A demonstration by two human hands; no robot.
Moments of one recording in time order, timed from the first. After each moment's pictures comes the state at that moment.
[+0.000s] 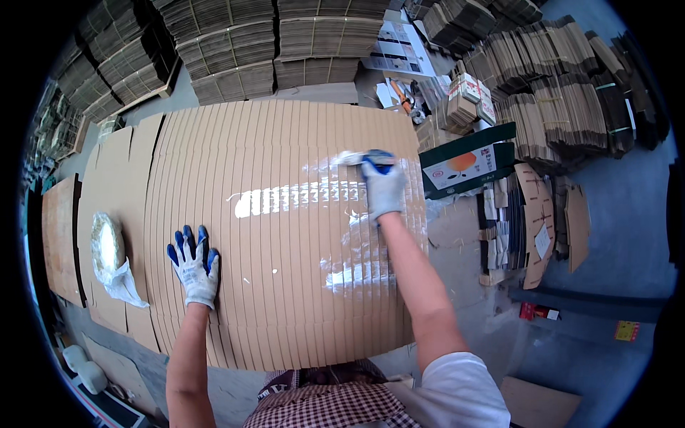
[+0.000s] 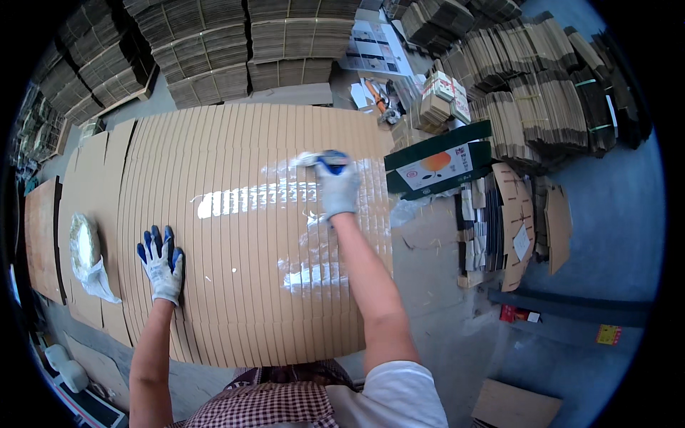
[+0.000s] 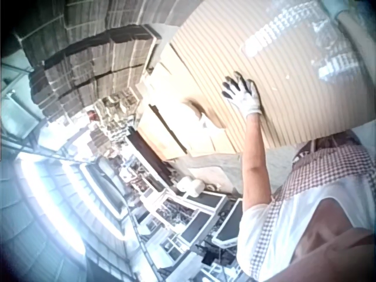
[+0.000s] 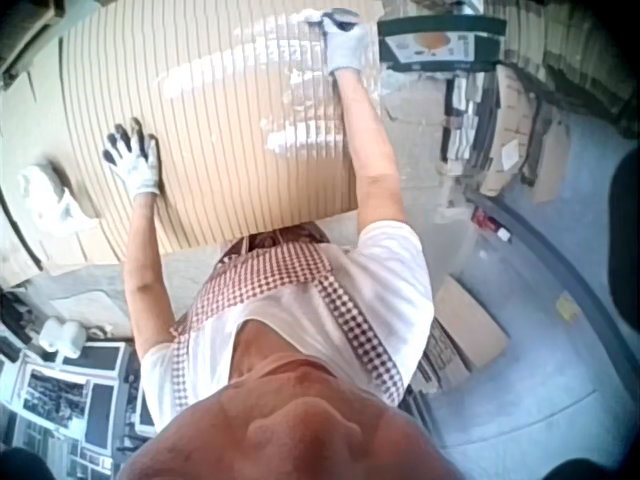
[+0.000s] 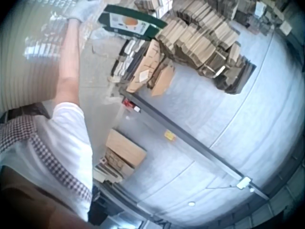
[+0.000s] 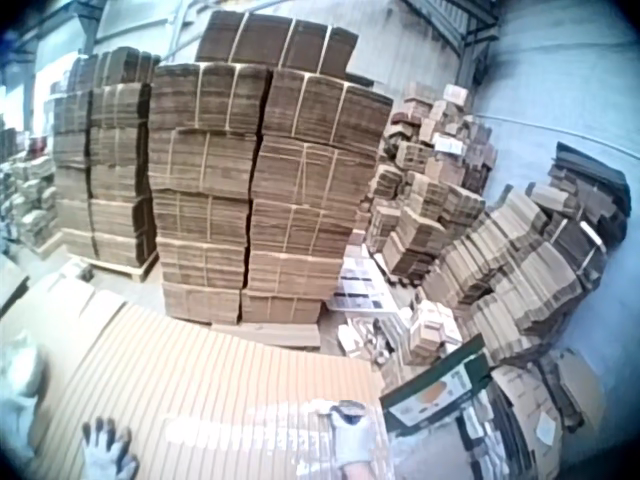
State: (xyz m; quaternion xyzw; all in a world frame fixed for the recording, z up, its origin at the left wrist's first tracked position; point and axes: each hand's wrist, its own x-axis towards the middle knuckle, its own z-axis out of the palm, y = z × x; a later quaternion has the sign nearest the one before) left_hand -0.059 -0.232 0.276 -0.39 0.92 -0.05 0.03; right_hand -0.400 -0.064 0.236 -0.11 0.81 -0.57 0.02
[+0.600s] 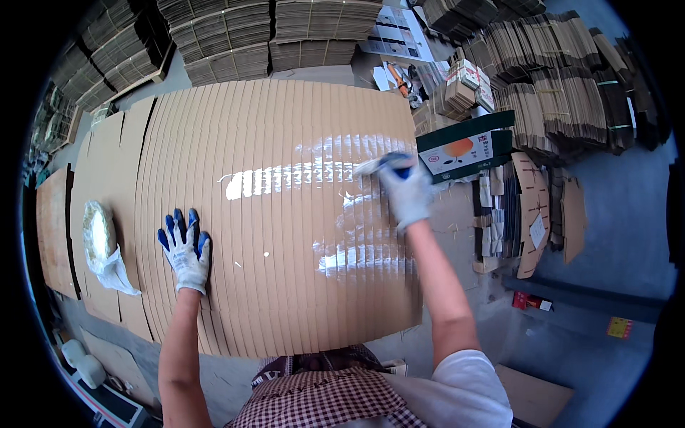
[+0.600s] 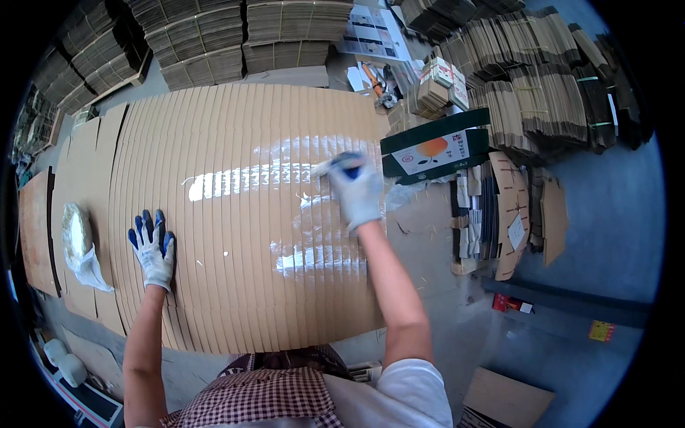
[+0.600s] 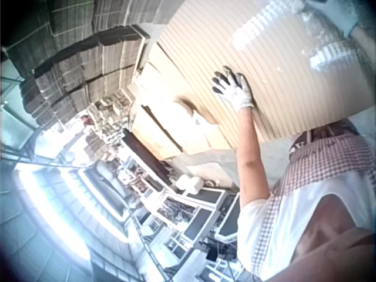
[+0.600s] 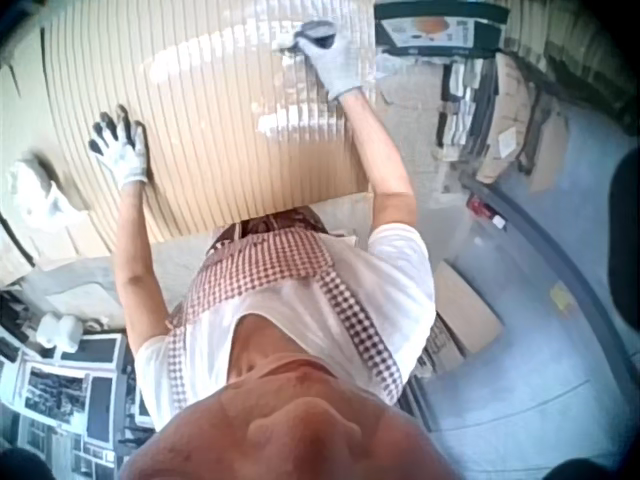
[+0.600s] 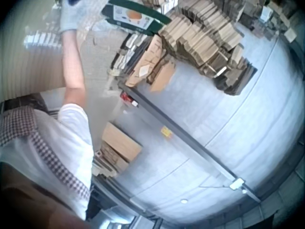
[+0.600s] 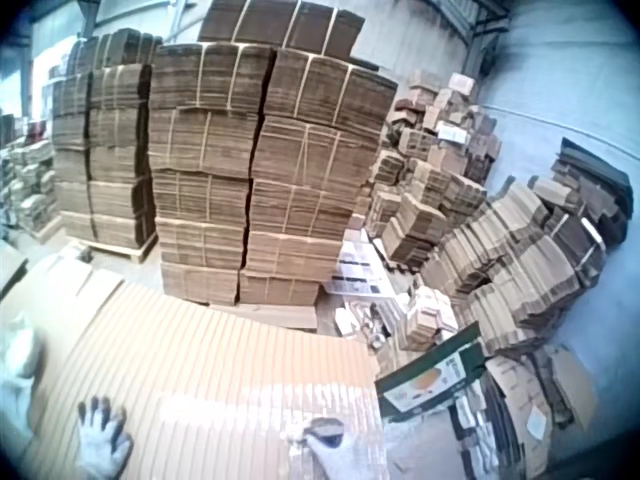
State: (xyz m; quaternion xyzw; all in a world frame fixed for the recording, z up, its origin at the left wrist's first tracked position) left_hand -0.050 -0.237 0.268 -0.38 0.92 -0.09 0.03; right_hand -0.380 -0.010 0.307 -0.20 0.88 -0.43 0.07
